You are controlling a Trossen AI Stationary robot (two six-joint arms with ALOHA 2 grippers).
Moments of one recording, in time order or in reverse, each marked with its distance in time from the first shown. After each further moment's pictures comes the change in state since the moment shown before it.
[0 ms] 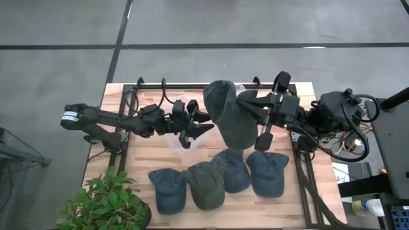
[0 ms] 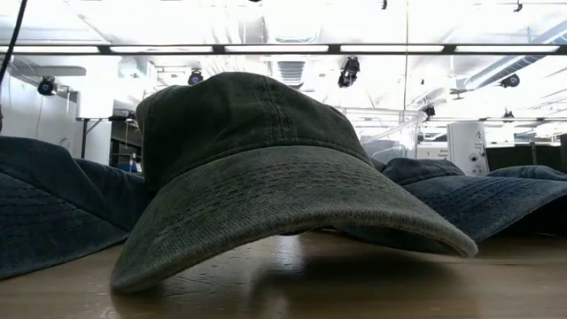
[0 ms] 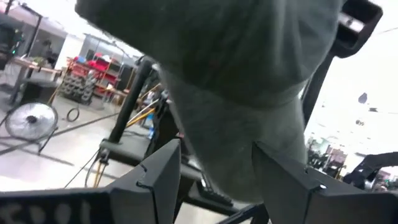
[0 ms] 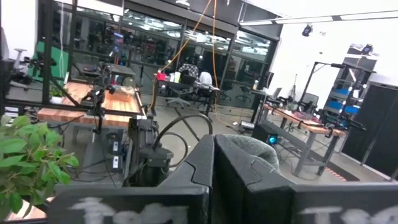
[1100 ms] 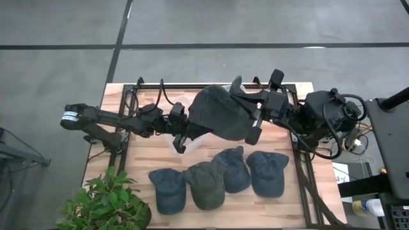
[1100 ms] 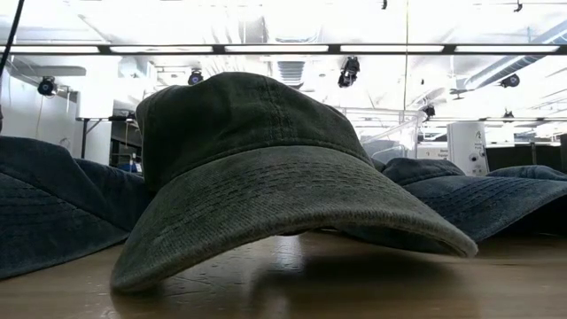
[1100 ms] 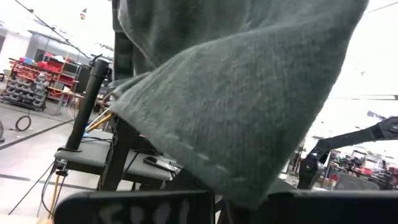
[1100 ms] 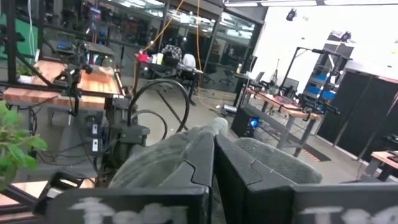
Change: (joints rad) left arm -0.001 0.000 0.017 0.024 0.158 0.010; right arm -0.055 0.020 -0.004 -0.062 0.034 0.028
